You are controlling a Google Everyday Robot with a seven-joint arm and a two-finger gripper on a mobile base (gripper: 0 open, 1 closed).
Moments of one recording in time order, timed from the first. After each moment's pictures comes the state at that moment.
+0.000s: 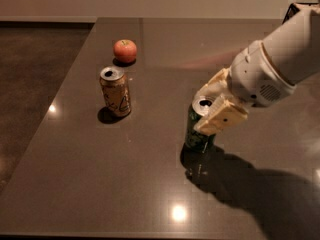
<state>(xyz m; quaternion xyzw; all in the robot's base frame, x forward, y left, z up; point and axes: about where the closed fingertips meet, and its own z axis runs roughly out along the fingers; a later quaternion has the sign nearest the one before) 0.426 -0.092 0.931 -0.63 0.71 0.17 0.26</state>
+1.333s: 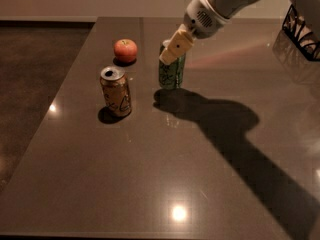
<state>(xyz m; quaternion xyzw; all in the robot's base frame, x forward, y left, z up) 0.615 -0.040 0.957 -0.53 0.79 0.18 0.27</state>
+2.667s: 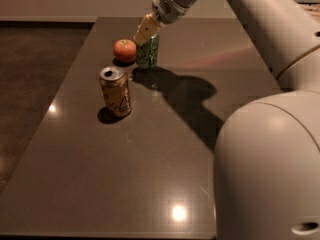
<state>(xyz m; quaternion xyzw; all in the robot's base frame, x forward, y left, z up) 0.724 0.027 0.950 -0.48 0.81 0.17 0.30</state>
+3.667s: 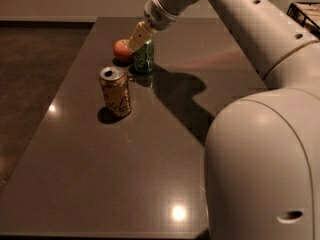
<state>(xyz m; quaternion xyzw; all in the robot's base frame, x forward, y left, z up) 0.735 0.051 0.926 -0.50 0.80 0.16 0.29</state>
